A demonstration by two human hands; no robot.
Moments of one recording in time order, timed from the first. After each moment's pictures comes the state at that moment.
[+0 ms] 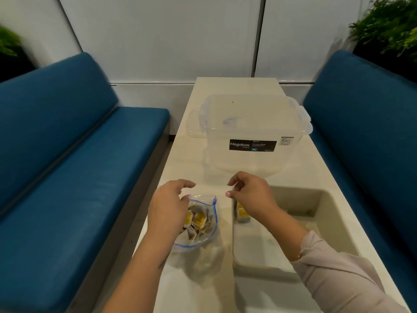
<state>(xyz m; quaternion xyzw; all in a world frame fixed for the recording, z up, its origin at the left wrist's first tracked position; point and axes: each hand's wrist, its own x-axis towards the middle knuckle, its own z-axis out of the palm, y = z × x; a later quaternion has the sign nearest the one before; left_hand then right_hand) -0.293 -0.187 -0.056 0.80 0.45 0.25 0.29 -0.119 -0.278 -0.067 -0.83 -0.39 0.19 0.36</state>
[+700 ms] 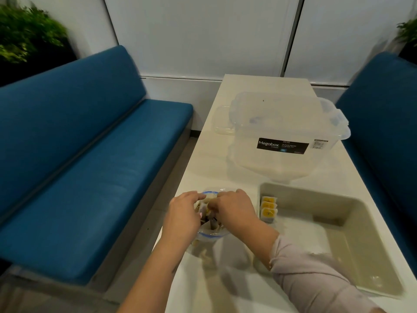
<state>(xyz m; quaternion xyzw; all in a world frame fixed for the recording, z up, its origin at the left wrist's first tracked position) -0.331 -0.185 -0.087 0.81 0.48 0.17 0.27 -0.200 -0.237 -0.085 -0.74 -0.67 0.04 0.01</state>
